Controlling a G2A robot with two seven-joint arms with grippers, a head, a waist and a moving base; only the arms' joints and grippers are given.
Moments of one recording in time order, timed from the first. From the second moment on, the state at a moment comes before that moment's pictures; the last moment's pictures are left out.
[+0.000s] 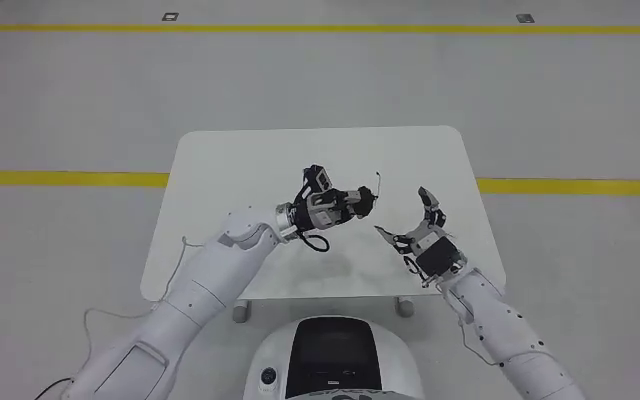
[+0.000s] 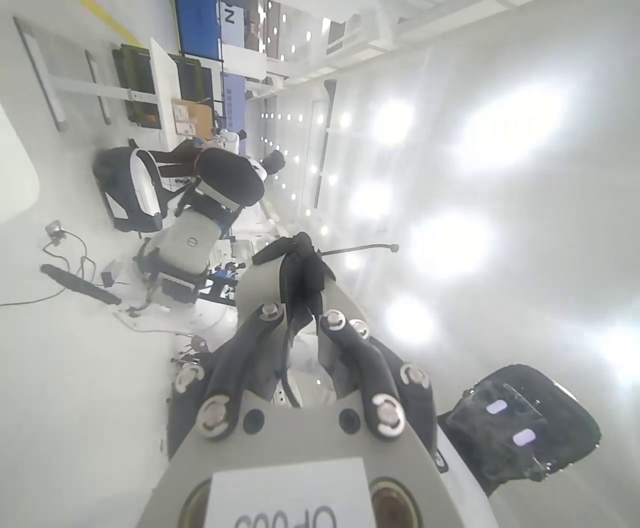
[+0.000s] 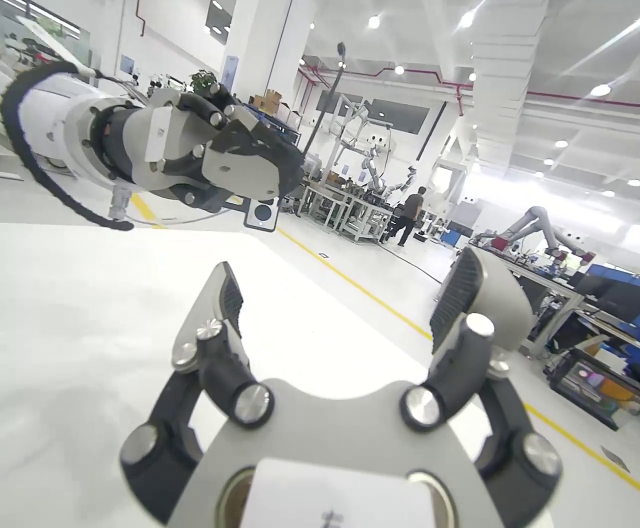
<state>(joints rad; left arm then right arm) 1.01 -1.27 -0.84 -1.24 -0.90 -0.16 -0.95 -1.50 -1.06 1.14 -1.47 -1.57 -0.14 -0.83</state>
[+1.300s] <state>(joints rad) 1.04 -1.27 -0.85 -1.27 -1.02 -0.06 -0.95 -1.41 -1.02 0.94 -1.43 -1.57 0.16 -0.98</state>
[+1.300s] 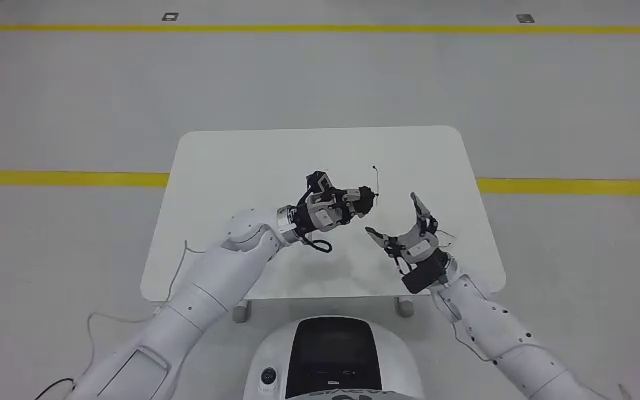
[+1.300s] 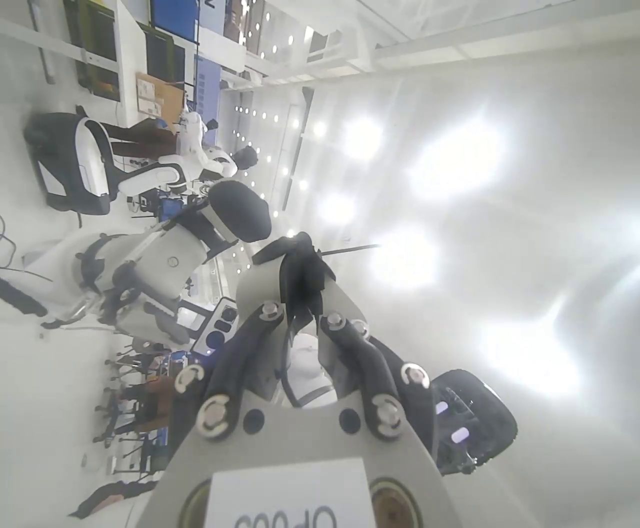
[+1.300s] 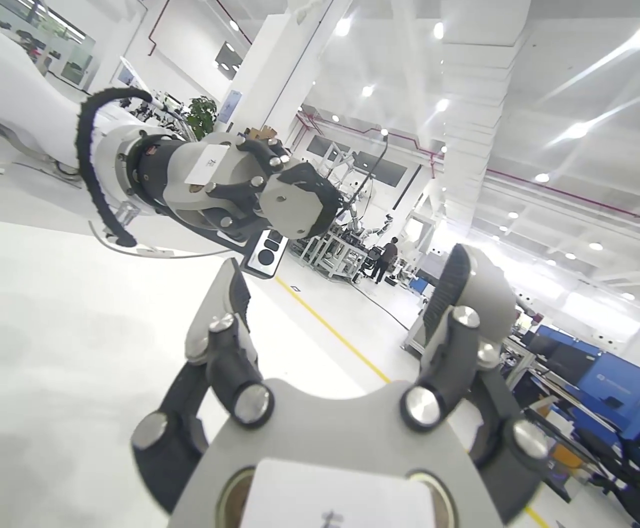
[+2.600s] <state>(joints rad) 1.04 -1.27 -0.85 -1.27 -1.02 -0.06 -0.95 -1.34 -1.08 0.90 -1.36 -1.57 0.18 -1.01</state>
